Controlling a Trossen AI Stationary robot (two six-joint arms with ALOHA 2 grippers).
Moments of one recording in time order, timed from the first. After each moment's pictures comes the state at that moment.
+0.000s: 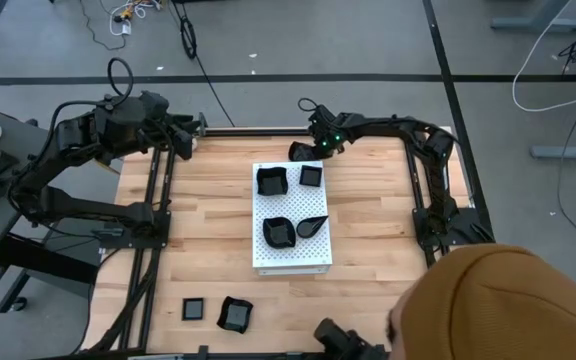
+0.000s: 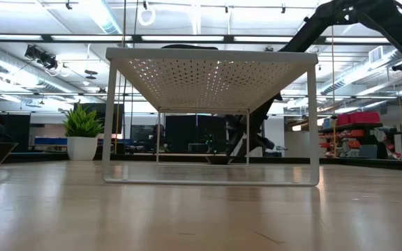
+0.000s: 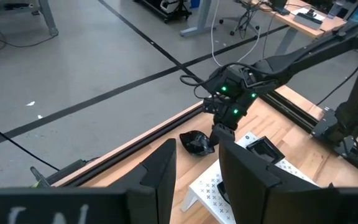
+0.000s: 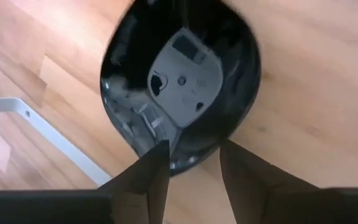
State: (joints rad) left arm 0.30 1.01 1.57 -1.02 -0.42 -0.41; right arm -0.67 2.05 1.36 -0.47 -0.33 0.48
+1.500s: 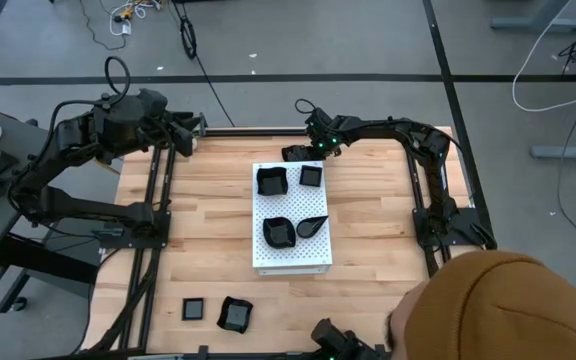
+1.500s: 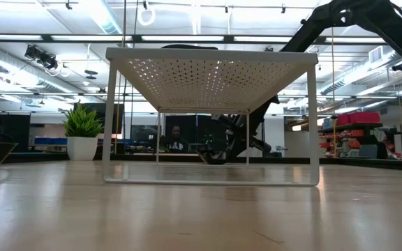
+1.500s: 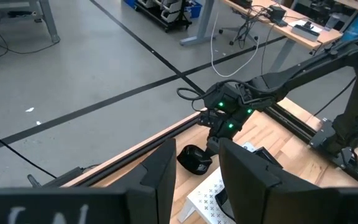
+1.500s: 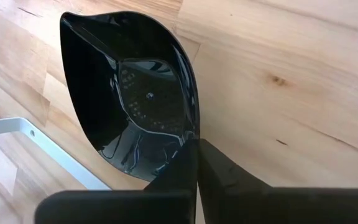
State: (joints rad) left arm 0.30 1.01 1.57 -0.98 -0.43 -0.41; right arm -0.65 2.08 1.37 -0.40 -0.31 0.59
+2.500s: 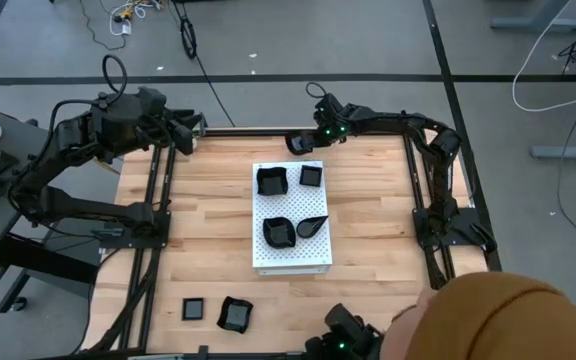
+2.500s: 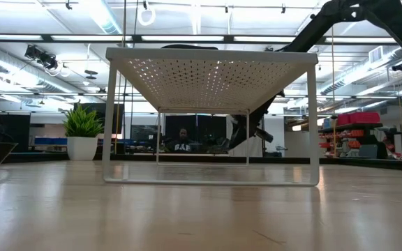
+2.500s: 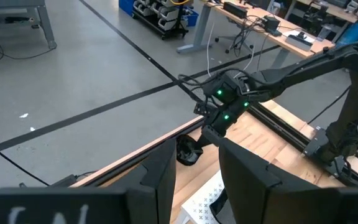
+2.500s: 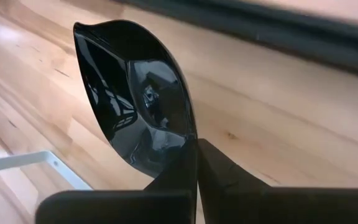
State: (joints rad) left arm 0.30 1.01 1.57 -0.94 -0.43 -0.41; right arm -0.74 2.01 1.36 -0.38 -0.31 0.54
